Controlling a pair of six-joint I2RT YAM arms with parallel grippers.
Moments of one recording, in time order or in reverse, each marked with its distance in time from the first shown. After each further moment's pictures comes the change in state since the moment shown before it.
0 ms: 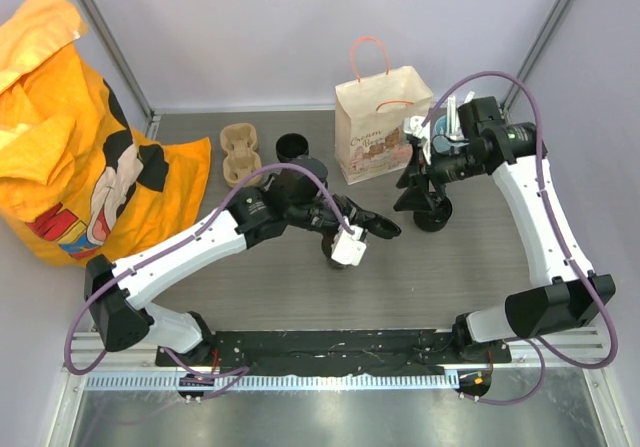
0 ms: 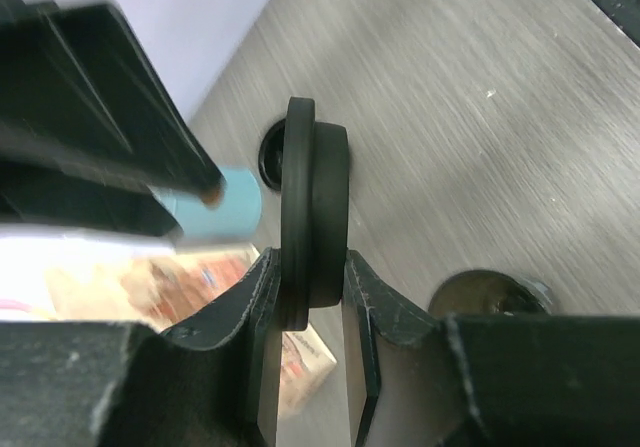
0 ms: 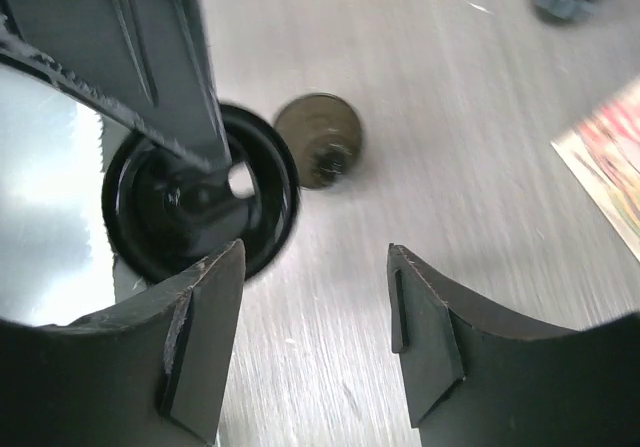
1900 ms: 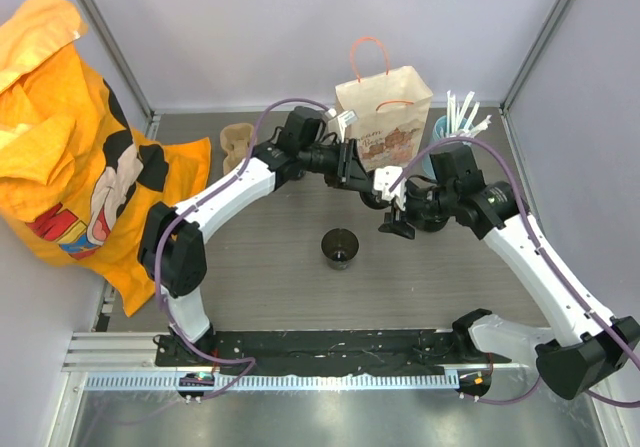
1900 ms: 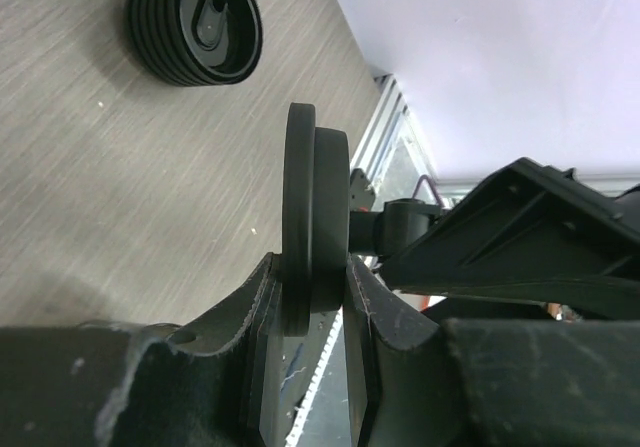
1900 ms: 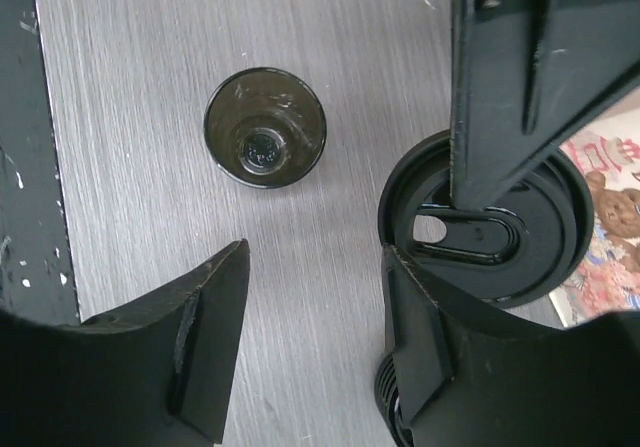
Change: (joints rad) left arm 0.316 0.414 0.246 0.165 0.160 -1.854; right arm 0.261 -0.314 -0.425 0.491 0.342 0.120
